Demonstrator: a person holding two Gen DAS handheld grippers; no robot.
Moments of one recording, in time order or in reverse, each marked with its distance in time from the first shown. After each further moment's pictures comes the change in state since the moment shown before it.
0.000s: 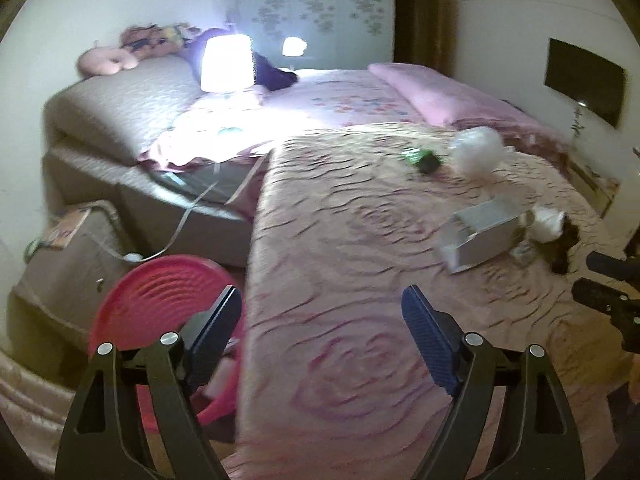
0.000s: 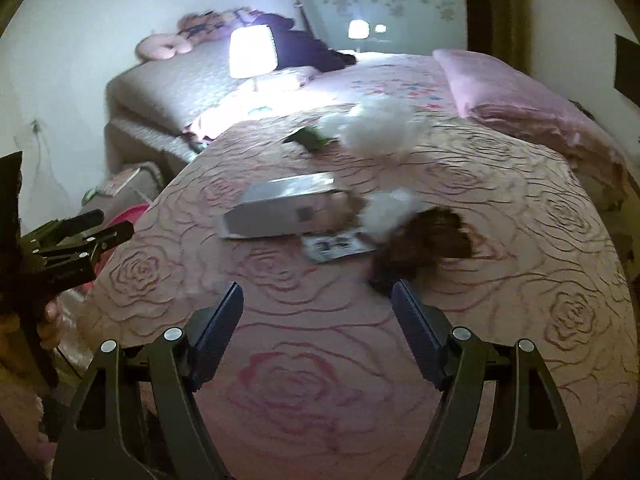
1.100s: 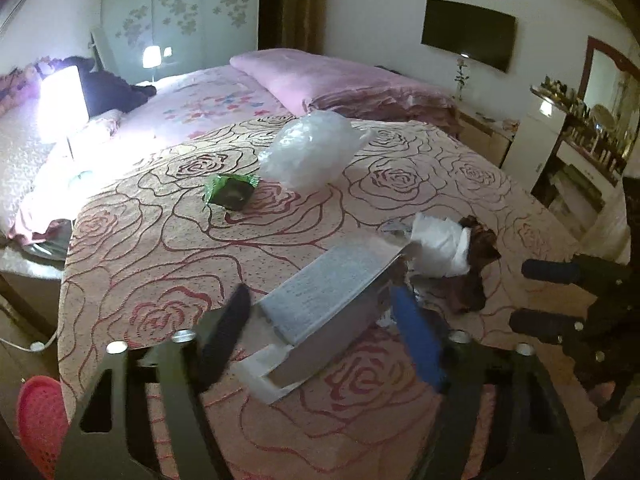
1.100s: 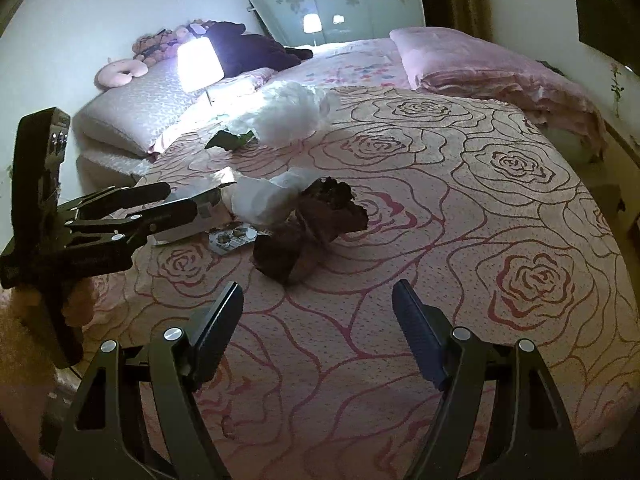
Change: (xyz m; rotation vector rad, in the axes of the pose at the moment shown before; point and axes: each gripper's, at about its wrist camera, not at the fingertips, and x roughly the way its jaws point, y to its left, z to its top) left arm 0.069 -0.115 0.044 0.278 0.039 -0.380; right arm 0.004 -0.069 -0.013 0.144 0.020 -0.036
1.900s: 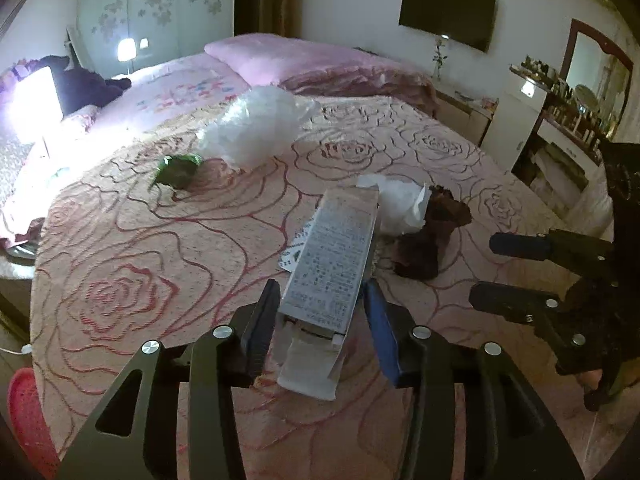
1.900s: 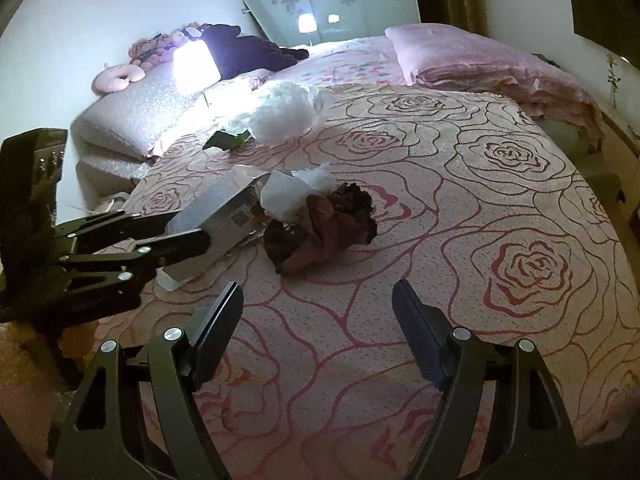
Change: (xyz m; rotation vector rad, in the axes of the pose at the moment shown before) left arm 0.007 -0.034 -0.009 0.029 0.069 -0.068; right arm -0.004 -0.005 -0.005 0.027 0.003 0.005
